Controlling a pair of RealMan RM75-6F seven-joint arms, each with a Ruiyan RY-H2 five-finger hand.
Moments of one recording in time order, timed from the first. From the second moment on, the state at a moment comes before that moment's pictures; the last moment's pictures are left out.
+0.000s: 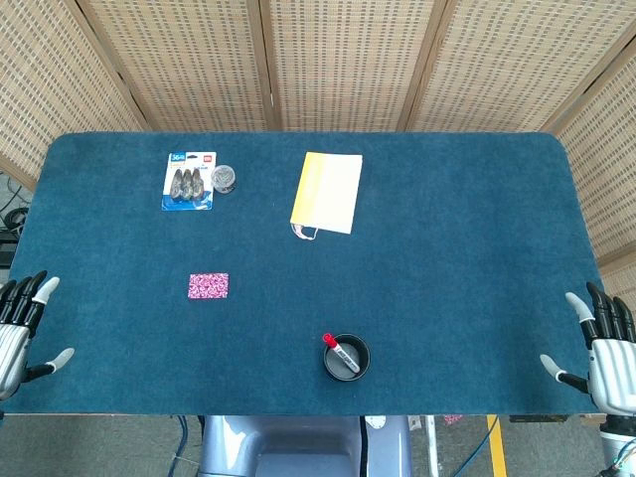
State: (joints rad) left arm -0.07 -1.11 0.00 -1.58 1.60 1.54 -0.01; right arm 0.01 -1.19 0.09 -1.53 -1.53 1.60 0.05
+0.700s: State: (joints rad) left arm -0.29 -1.18 0.02 -1.53 1.68 1.21 -0.09; right arm 0.02 -1.18 0.07 -1.52 -1.55 1.58 0.06
